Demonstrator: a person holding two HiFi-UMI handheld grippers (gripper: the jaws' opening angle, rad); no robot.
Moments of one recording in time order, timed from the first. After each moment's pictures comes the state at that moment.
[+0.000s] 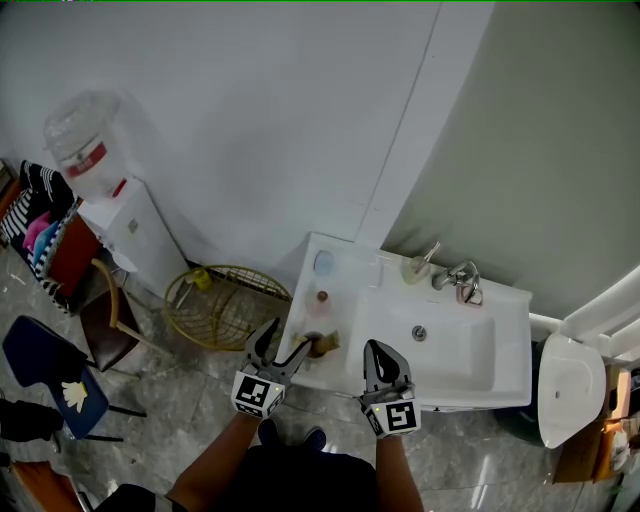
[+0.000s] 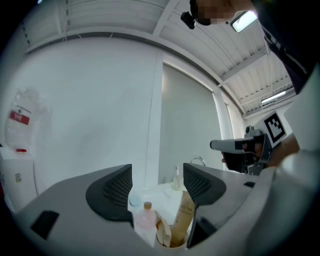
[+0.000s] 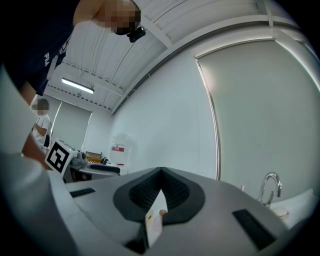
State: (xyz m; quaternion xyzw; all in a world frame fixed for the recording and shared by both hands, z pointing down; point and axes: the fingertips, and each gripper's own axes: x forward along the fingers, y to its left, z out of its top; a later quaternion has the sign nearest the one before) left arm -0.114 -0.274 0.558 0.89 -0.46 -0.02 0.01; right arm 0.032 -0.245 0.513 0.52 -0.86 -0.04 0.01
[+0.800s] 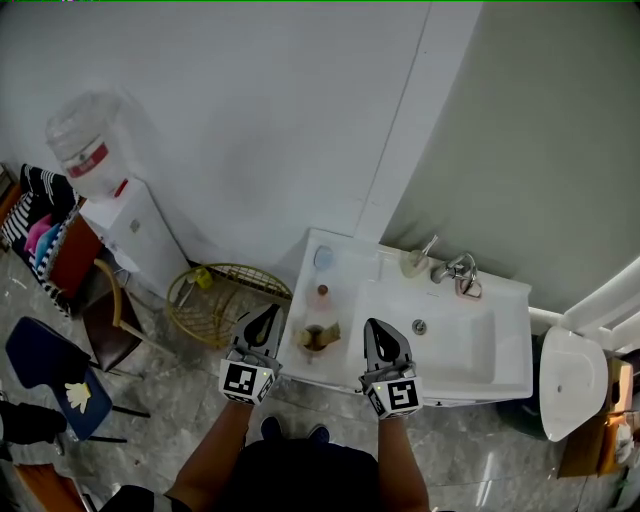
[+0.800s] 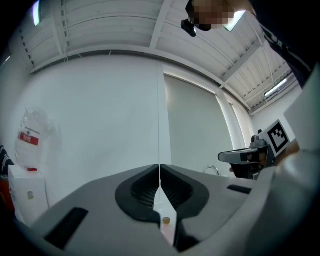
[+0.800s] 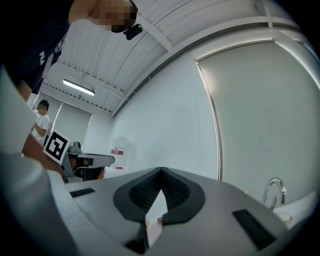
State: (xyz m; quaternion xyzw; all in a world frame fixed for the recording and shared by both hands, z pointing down) left arm -0.154 -0.282 0.503 0.86 -0.51 -0.05 -0.04; right arm 0.029 -0.260 0.498 0.52 -0.86 -0.05 0.00
